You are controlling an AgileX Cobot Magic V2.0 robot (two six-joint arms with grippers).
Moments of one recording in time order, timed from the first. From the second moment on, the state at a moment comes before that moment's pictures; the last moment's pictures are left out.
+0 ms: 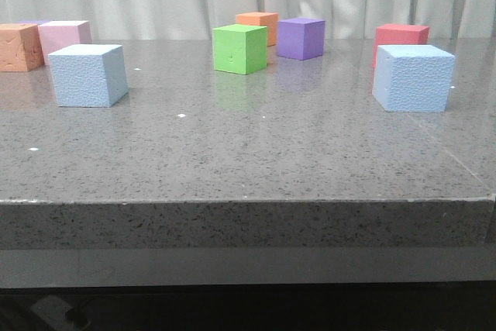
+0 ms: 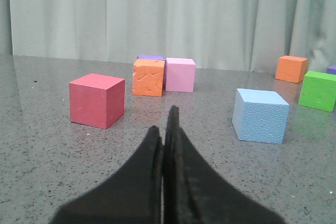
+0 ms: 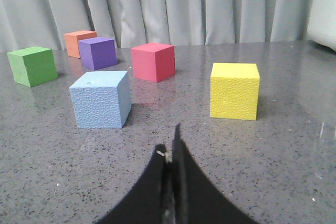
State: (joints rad) left arm 0.01 -0.01 0.01 -0.07 0.01 0.01; right arm 0.00 -0.01 0.03 0.04 0.03 0.07
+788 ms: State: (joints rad) left arm 0.01 -0.01 0.01 -0.07 0.01 0.01; right arm 0.00 -0.01 0.03 0.04 0.02 0.07
